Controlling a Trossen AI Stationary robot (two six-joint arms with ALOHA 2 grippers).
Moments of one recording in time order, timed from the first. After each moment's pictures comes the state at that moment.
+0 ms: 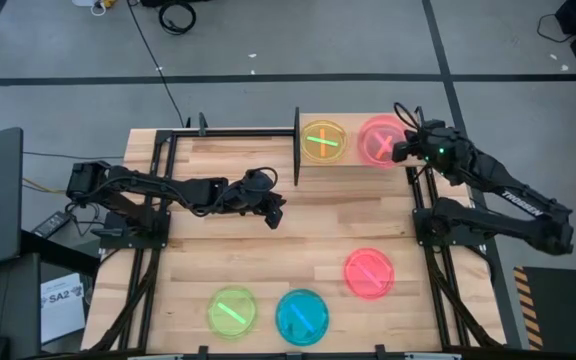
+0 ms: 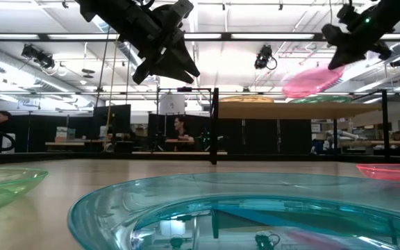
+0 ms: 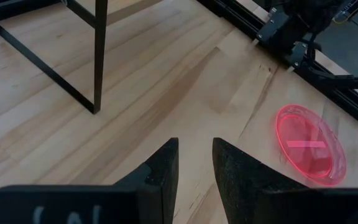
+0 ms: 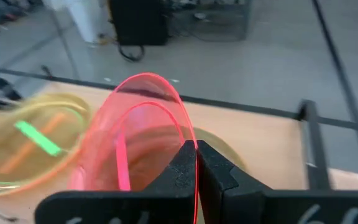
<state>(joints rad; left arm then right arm) -0.01 1.48 0.95 -0.06 -0.31 -0.64 -0.60 0.56 0.72 -0.64 0.55 0.39</state>
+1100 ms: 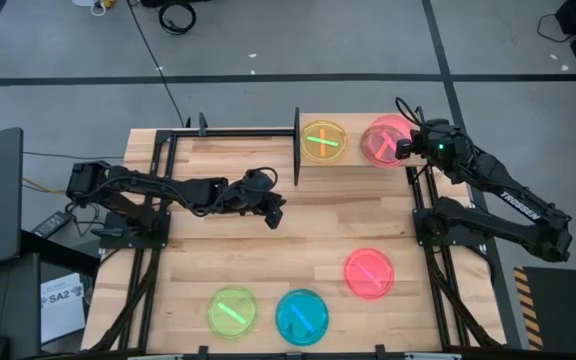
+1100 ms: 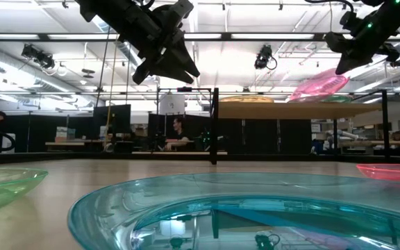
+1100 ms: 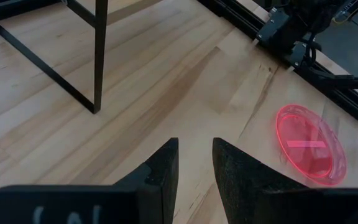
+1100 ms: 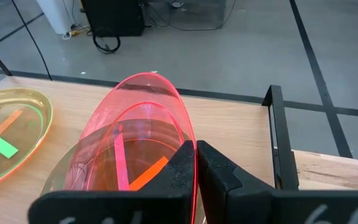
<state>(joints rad) -0.01 1.48 0.95 -0.06 -0.31 -0.64 -0.70 0.56 0.72 -0.69 0.53 0.39</state>
